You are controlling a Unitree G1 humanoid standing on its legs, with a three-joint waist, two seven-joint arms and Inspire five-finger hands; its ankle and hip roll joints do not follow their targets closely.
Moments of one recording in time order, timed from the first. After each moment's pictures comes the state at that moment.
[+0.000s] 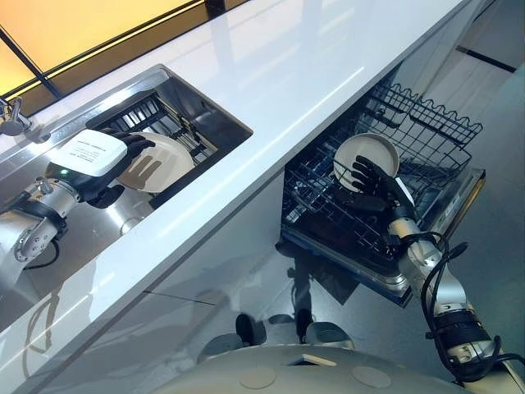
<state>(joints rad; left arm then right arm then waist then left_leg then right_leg) 0.05 1.16 0.01 0.15 0.75 -0.33 0.11 -0.02 -0.53 0.11 0.23 0.49 -0.06 0.00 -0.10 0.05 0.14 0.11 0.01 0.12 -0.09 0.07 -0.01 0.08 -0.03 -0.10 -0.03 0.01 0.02</state>
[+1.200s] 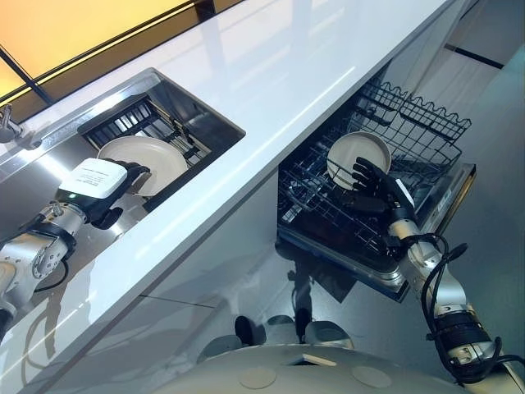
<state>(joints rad) 0.05 1.10 -0.09 0.27 0.78 -0.26 0.19 -0.01 -0.53 0.11 0.23 0.47 -0.06 0.00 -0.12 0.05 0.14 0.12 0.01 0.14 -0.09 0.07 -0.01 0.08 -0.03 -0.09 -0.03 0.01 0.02</state>
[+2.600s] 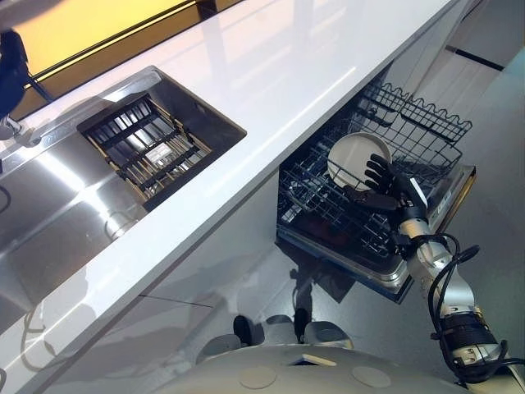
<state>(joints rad) -0.09 1.19 0.28 0.16 0.54 -0.33 0.78 0.00 -0.54 0.05 0.23 0.49 -0.07 -0.04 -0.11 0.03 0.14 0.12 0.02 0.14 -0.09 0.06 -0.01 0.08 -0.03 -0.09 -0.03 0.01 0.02</state>
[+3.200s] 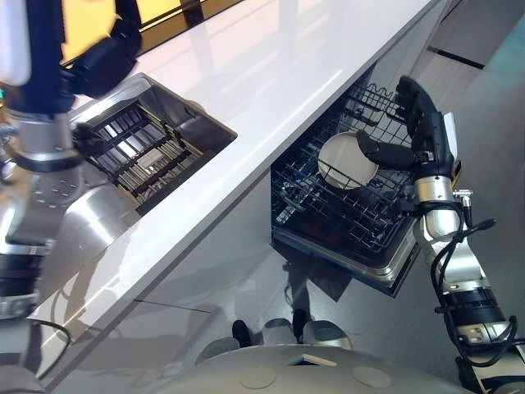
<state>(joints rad) -0.32 0.84 -0.04 -0.01 0.39 -0.40 0.67 -0.17 -0.59 0.05 0.06 0.09 -0.23 -0.29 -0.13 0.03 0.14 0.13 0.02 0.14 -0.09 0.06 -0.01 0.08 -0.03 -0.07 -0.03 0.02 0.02</state>
